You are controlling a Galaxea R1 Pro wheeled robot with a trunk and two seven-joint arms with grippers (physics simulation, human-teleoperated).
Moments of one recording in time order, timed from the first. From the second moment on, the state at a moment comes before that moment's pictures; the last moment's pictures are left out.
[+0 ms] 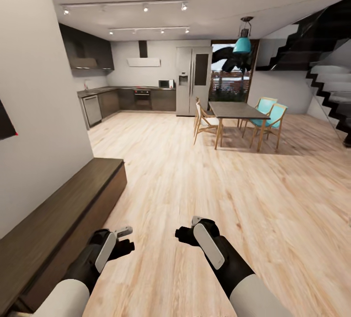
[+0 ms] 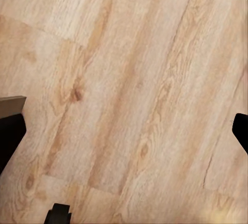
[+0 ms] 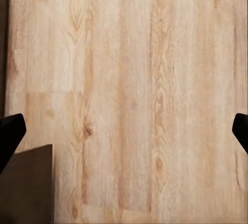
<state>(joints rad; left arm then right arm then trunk) -0.58 -0.04 0.07 -0.78 0.32 0.84 0.26 -0.60 0.17 0.37 -0.94 -0.82 0.74 -0.62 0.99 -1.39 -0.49</state>
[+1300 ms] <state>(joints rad) -0.58 -0.02 0.07 -0.77 0.31 0.79 0.26 -0.59 0.09 0.27 -0.93 -0.81 0.69 -0.62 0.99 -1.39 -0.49</state>
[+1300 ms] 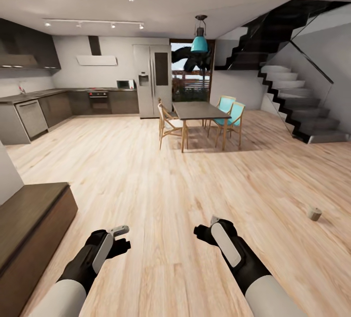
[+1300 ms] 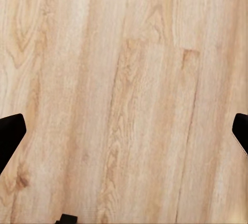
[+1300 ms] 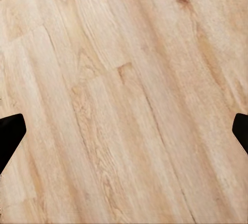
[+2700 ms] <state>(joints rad) -0.56 0.12 0.05 -0.13 0.26 0.06 0.25 -0.37 0.01 0.28 -0.50 -0.81 0.21 -0.46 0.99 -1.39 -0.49</state>
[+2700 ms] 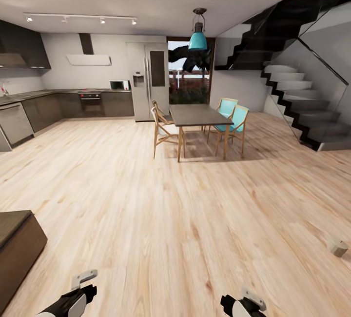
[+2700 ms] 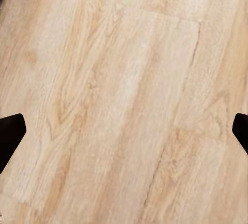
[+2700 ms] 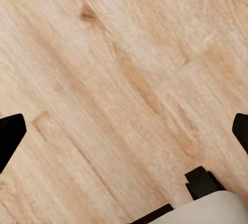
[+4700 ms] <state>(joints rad) -0.54 0.12 0.04 -0.06 0.20 -0.06 0.25 -0.37 0.02 0.28 -0.39 -0.81 0.06 -0.44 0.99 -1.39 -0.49</state>
